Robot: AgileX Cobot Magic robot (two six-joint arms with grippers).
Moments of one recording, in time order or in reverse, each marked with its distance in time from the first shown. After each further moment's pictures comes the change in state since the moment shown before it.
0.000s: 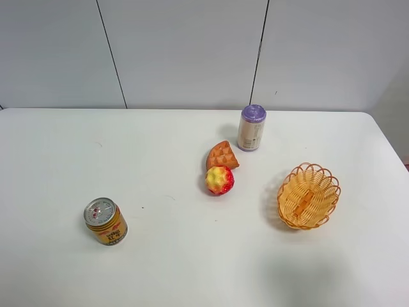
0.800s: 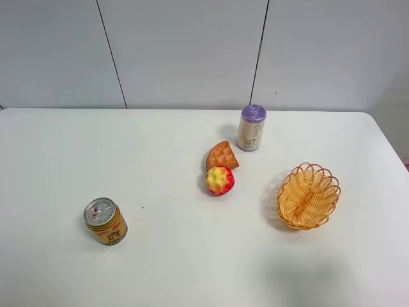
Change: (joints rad) left arm 0.000 0.000 0.000 0.000 0.000 0.000; right arm 0.000 0.000 0.000 -0.001 0.000 0.000
